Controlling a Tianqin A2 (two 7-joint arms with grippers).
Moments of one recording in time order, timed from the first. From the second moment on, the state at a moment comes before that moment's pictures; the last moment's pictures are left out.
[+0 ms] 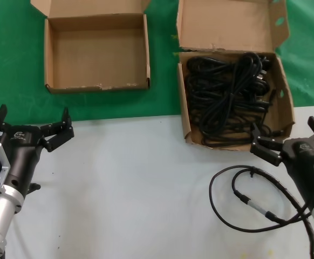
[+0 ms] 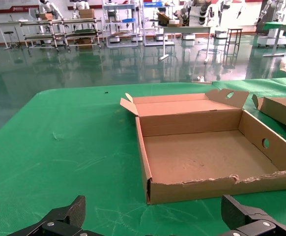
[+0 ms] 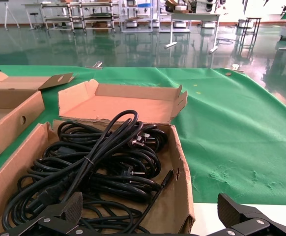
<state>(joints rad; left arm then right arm) -0.02 -0.30 1.62 -1.59 -1.80 0.02 0.00 0.00 0.30 -1.60 1.60 1.80 0.00 0.00</state>
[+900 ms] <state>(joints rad) -0.02 -0.30 1.62 -1.59 -1.80 0.02 0.00 0.00 0.30 -1.60 1.60 1.80 0.00 0.00</state>
